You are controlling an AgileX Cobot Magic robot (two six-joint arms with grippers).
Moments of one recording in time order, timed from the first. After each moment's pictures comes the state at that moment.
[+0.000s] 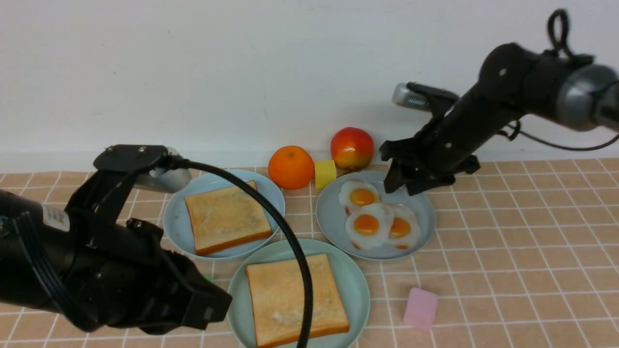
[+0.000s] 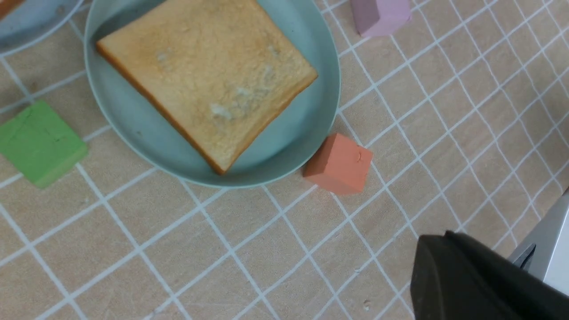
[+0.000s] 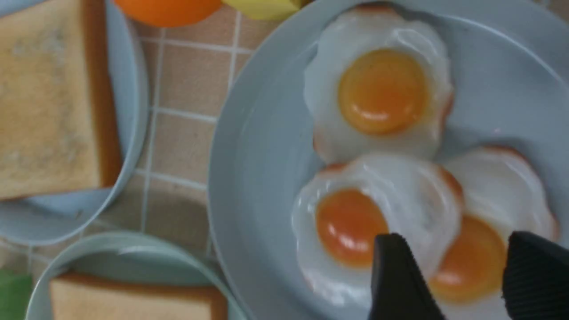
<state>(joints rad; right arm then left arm) 0.23 2.15 -1.78 0.46 0.91 -0.10 -0.40 1.10 -0.85 -0.57 0.84 0.32</state>
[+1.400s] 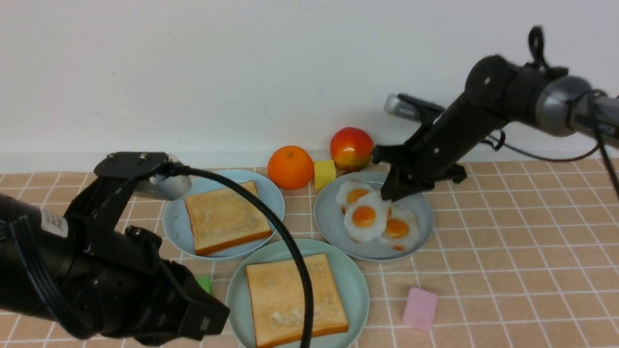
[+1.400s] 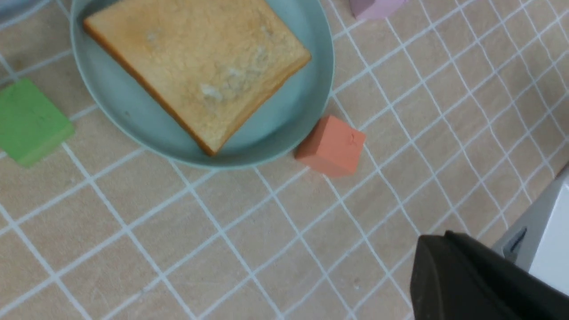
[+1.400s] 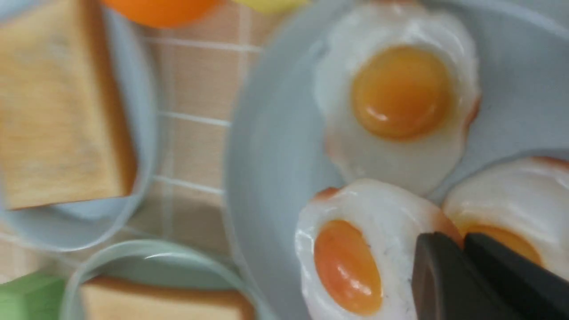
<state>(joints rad) 0.23 2.15 -1.82 0.51 0.96 -0.08 -0.40 1.10 -0.85 -0.57 0.90 0.31</state>
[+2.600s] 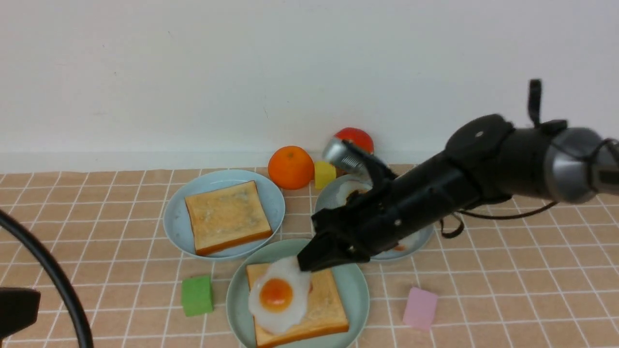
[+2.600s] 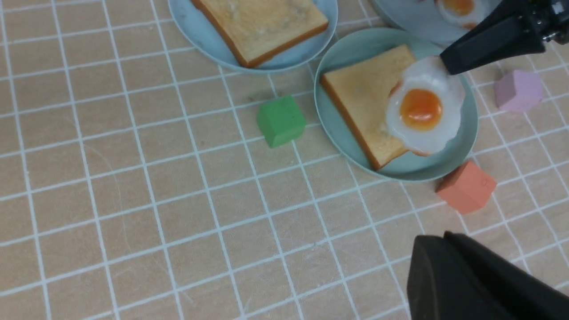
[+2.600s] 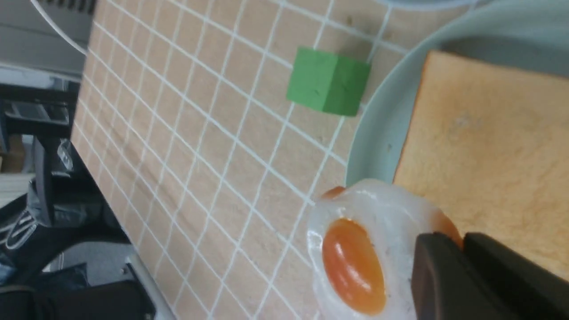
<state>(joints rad) 0.44 1.94 -1.29 1.12 0.84 -0.65 -0.40 0.62 -0.85 -0.05 1.02 -0.19</state>
